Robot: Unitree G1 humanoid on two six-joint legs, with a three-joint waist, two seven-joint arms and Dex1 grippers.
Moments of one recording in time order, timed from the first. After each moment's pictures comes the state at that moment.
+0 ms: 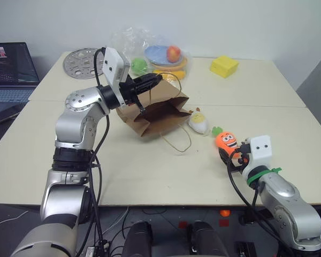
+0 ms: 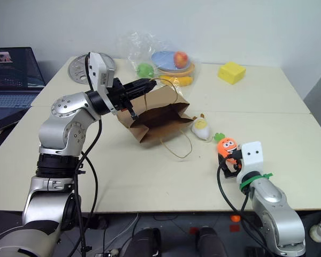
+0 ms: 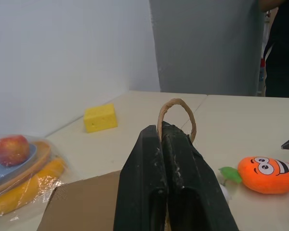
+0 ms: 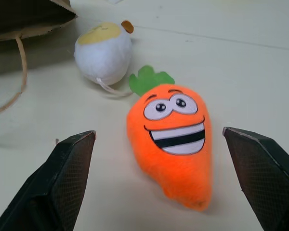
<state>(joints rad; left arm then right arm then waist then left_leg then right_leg) -0.84 0.50 0.05 0.18 -0.41 0.34 -0.91 0.03 -0.30 -0.09 -0.61 0.23 0.82 0.15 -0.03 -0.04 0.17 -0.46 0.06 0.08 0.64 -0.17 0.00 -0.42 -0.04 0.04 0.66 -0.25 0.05</state>
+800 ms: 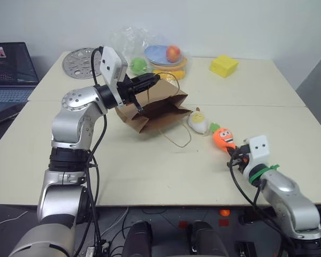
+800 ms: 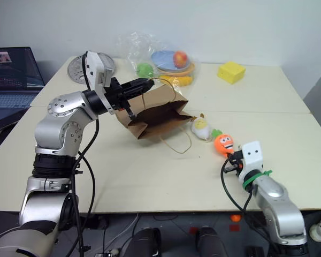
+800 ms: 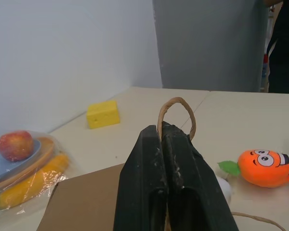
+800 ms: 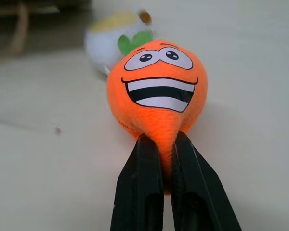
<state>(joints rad) -0.84 0.52 0.05 0.17 -0.41 0.34 -0.91 -0.07 -0.41 -0.12 -0.51 0.34 0.71 0.37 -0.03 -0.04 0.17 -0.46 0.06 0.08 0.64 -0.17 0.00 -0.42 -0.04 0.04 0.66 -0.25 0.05</state>
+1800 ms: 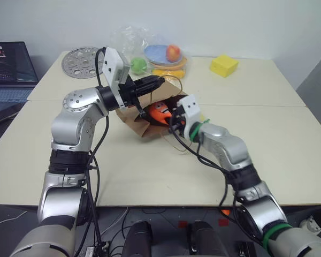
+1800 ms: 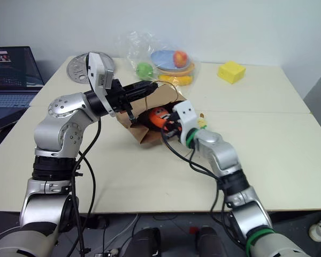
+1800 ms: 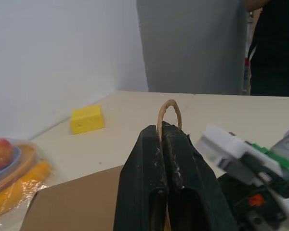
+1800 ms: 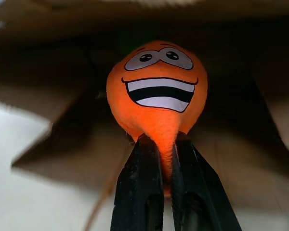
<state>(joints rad) -0.82 0.51 0.04 0.09 -0.44 0.39 -0.95 -0.80 -0.05 0.21 0.25 0.24 0.60 0.37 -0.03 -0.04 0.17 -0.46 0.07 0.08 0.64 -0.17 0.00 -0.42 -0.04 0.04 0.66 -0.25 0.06</state>
